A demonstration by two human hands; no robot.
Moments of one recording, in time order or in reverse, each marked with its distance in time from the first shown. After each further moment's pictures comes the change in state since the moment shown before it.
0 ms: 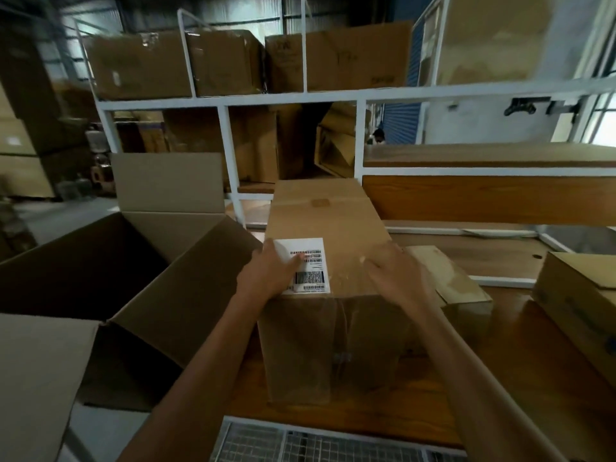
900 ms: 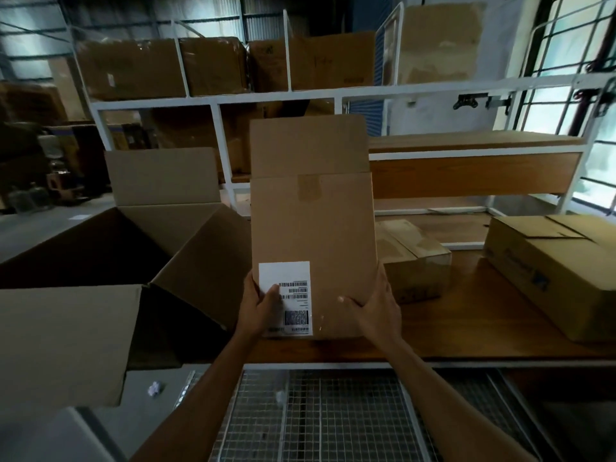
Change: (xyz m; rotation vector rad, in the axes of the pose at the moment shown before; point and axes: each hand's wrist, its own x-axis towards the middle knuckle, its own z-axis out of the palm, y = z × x) left_hand -0.133 -0.120 0.023 -0.812 -0.087 0.098; right_hand -0.184 -0.010 0.055 0.325 0.126 0.144
